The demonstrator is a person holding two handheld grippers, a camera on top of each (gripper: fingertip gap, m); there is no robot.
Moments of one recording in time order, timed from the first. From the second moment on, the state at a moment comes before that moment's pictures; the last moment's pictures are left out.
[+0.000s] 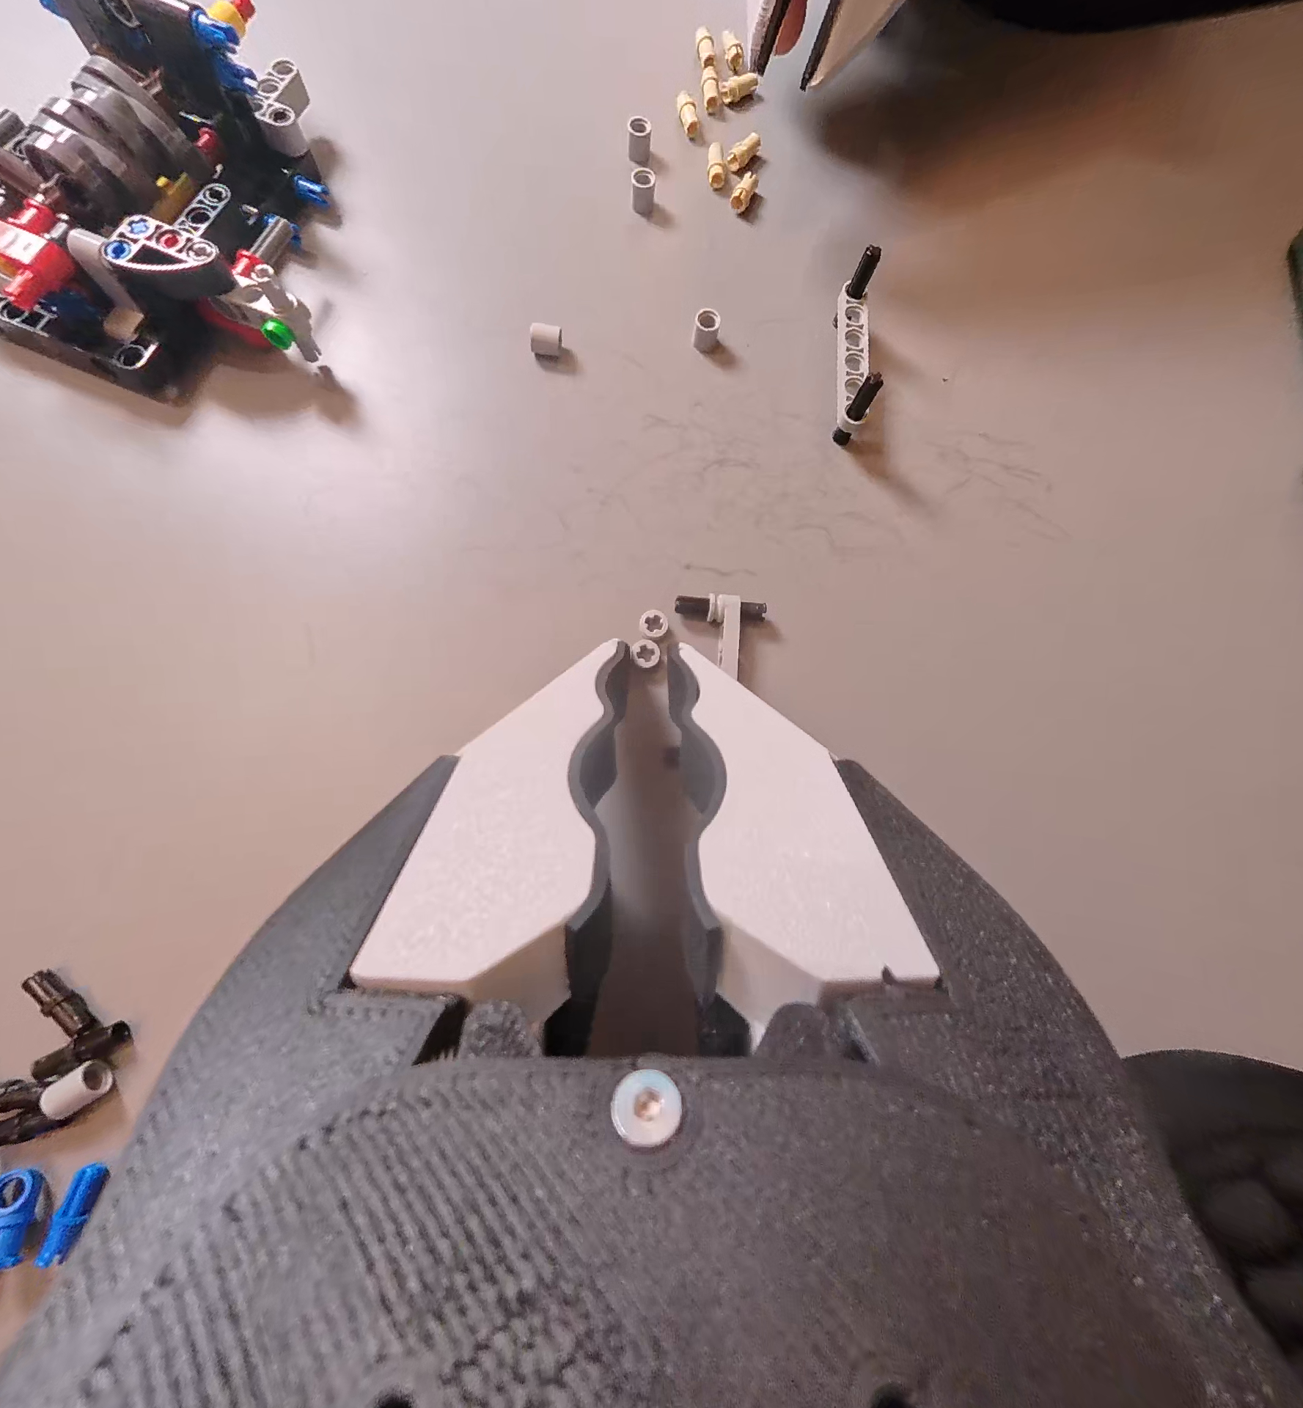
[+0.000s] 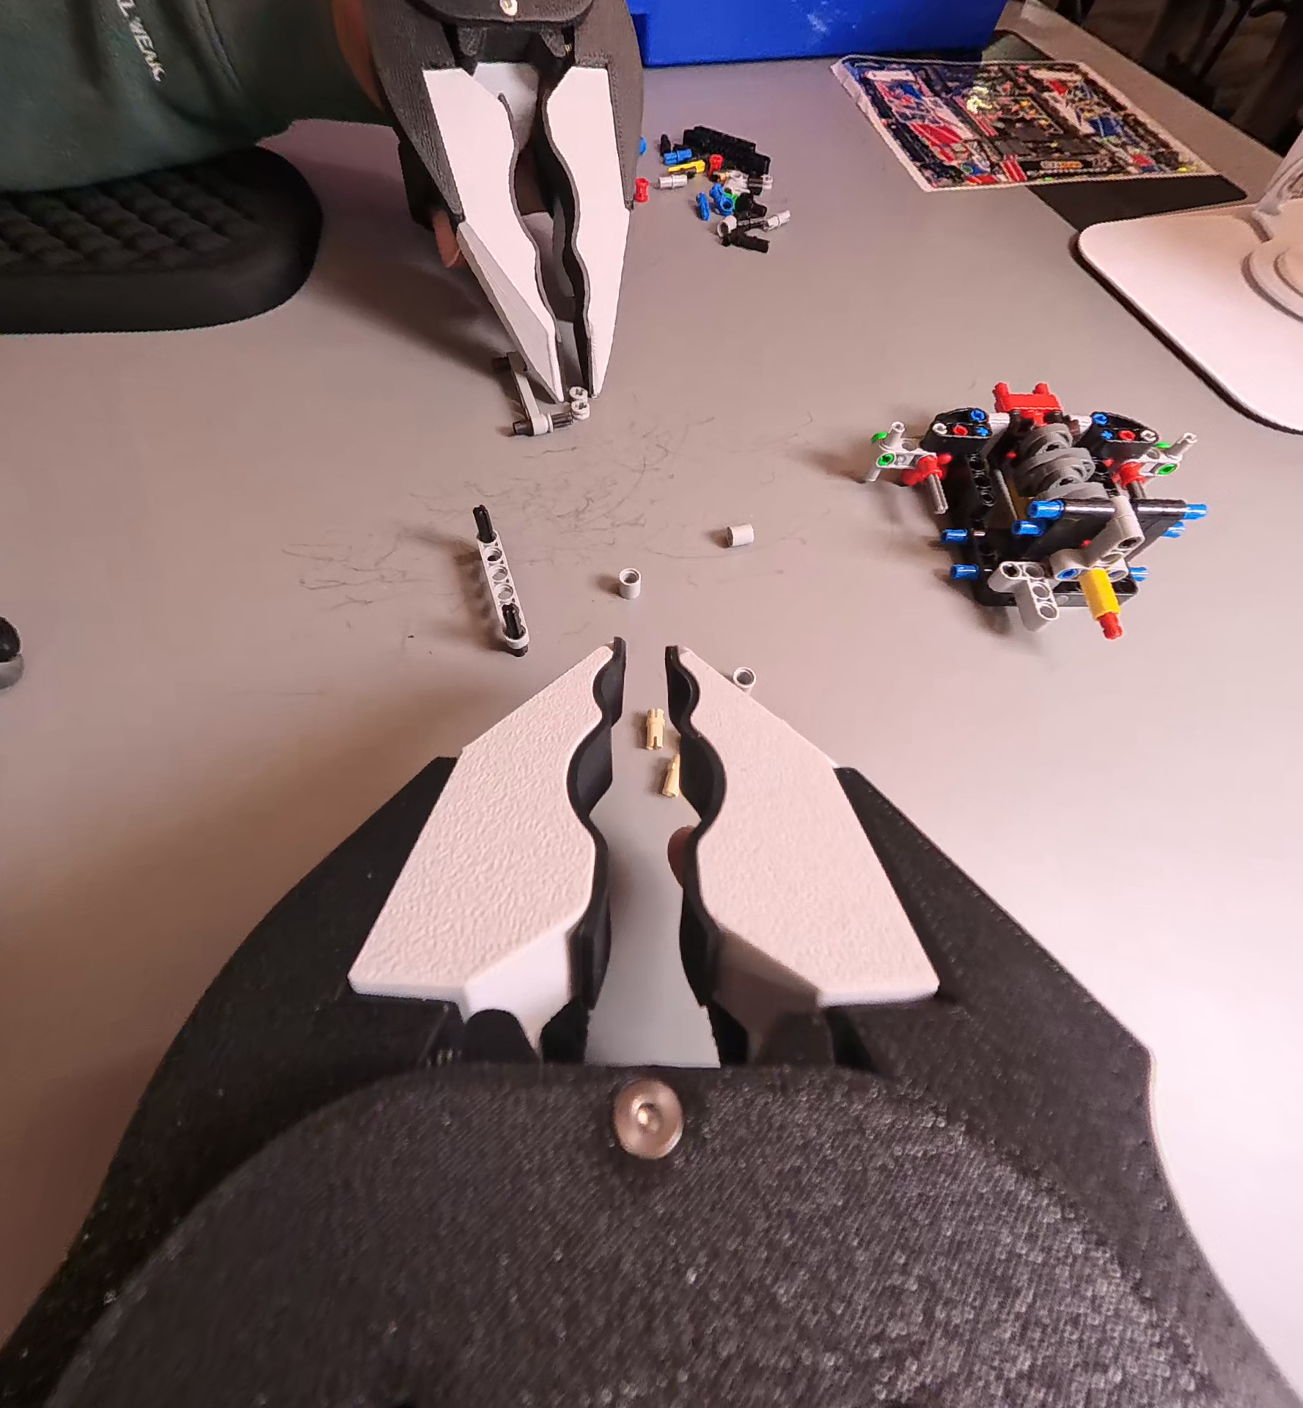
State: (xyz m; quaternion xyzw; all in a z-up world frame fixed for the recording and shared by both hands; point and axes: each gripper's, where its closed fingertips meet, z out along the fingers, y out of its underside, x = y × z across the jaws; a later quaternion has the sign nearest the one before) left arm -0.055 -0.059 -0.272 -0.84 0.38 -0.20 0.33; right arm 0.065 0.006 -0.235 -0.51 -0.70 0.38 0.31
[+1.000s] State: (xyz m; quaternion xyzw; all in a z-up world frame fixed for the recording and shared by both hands) left arm 0.030 -0.053 -0.243 -0.85 0.31 -0.20 0.38; right arm 0.067 -0.001 -0.231 -0.50 -0.70 0.39 0.32
